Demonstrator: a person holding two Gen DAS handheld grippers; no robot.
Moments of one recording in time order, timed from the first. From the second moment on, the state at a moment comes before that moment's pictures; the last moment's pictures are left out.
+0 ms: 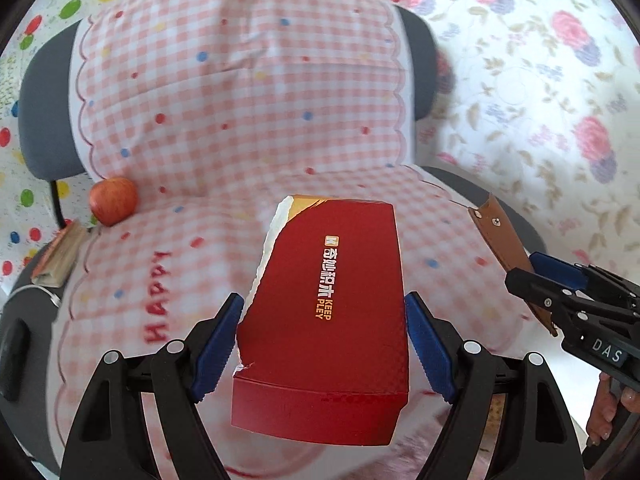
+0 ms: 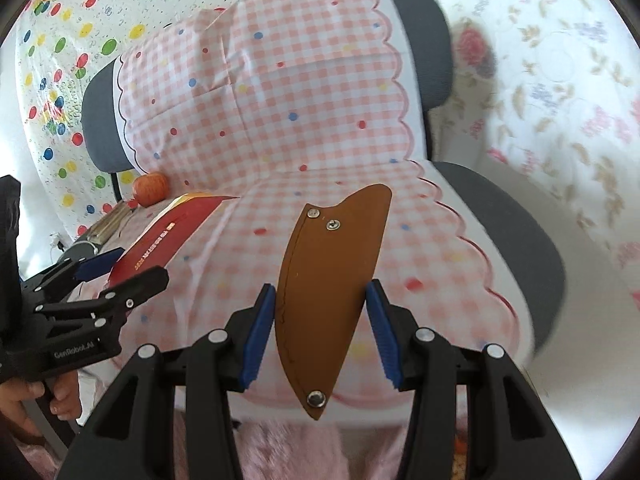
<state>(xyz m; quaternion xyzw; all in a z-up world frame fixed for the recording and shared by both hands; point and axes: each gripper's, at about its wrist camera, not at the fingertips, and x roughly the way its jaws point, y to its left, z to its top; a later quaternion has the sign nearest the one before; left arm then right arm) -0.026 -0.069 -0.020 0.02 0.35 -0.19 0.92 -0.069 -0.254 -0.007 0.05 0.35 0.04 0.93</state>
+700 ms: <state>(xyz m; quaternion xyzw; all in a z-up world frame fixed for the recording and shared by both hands) -0.140 -0.224 -0.038 0.09 0.35 -0.40 0.84 -0.242 -0.352 -0.028 0.09 0.37 -0.13 0.92</state>
